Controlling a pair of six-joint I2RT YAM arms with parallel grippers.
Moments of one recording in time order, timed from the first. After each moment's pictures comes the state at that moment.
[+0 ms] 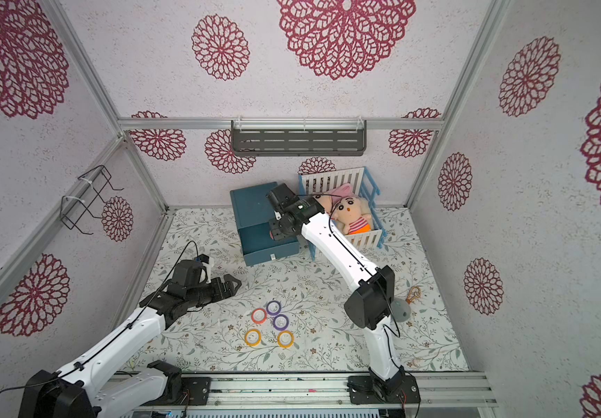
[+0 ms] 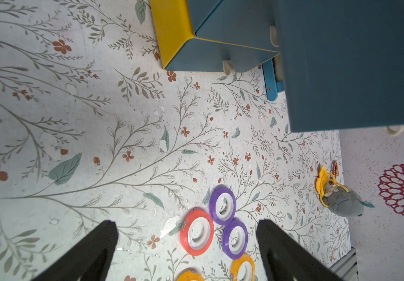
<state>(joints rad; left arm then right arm) -0.34 1.08 0.64 -0.37 0.21 -0.63 0.65 2.05 2.25 -1.16 0.13 0.23</state>
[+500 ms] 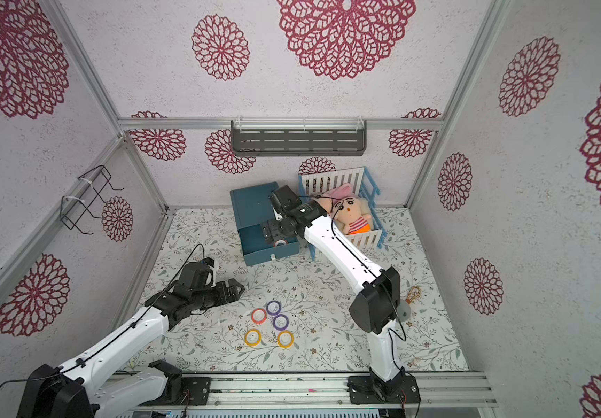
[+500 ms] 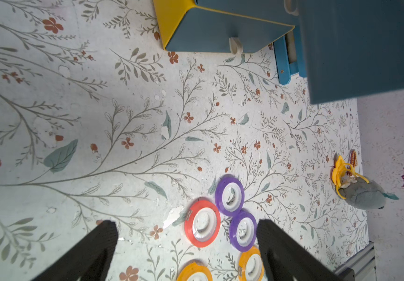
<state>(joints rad) -0.42 1.09 0.64 -0.42 0.15 -0.64 0.65 1.94 2.07 -1.02 0.08 0.22</state>
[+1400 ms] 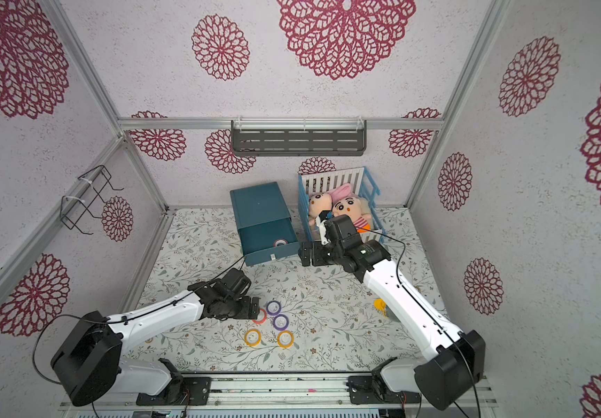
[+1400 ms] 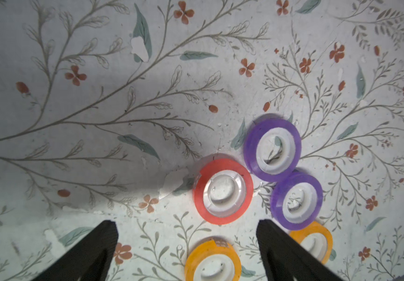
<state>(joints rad) -0.71 1.42 0.78 -0.60 -0.04 -0.65 0.47 1.31 1.32 -0.76 -0.11 0.34</state>
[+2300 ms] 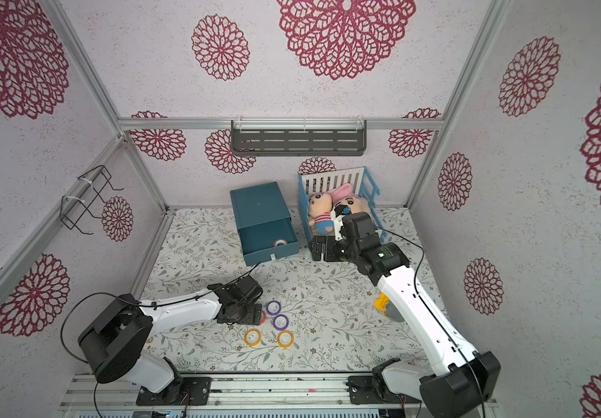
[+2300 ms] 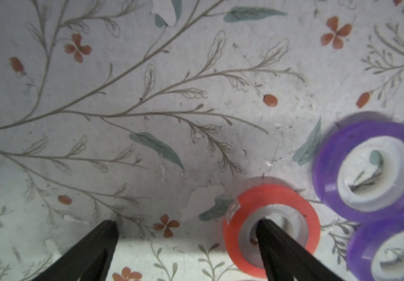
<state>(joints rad) -0.77 1.57 0.80 -0.60 -0.19 -0.72 0.39 1.24 1.32 -0.76 -0.16 0.33</state>
